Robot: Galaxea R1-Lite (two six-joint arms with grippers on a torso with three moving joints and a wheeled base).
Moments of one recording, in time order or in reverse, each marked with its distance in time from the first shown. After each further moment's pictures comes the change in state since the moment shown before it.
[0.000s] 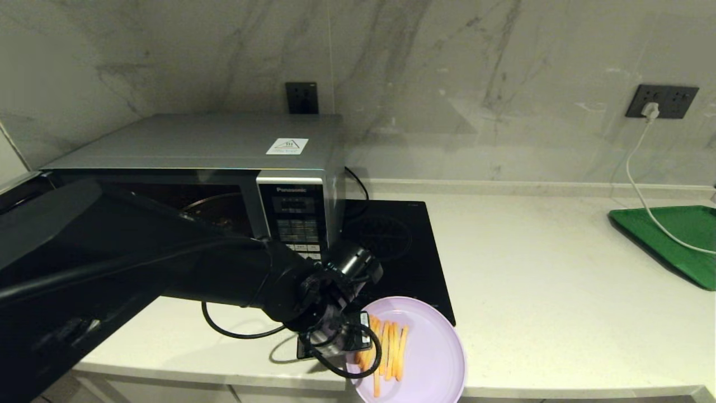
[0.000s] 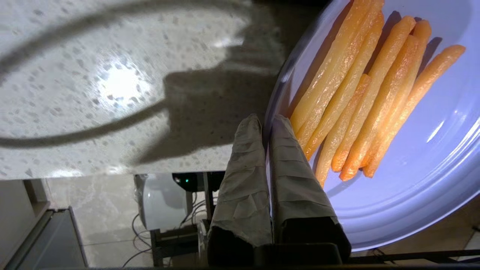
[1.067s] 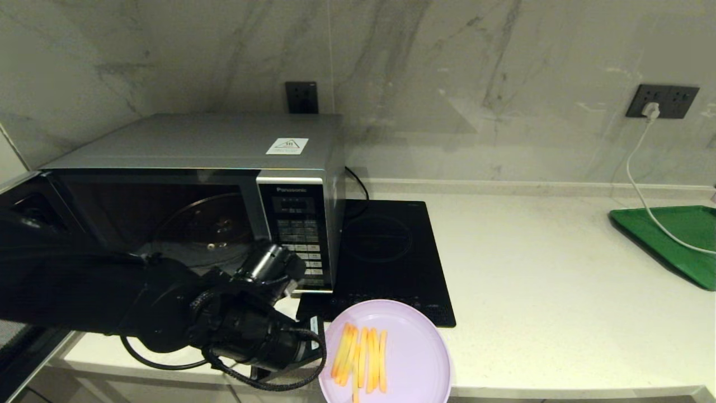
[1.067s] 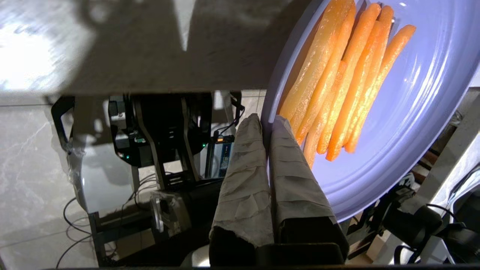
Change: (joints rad) left arm 0.145 -0.259 0.383 -0.234 -0.323 0.000; right arm 0.000 0.000 0.000 0.000 0.000 0.000
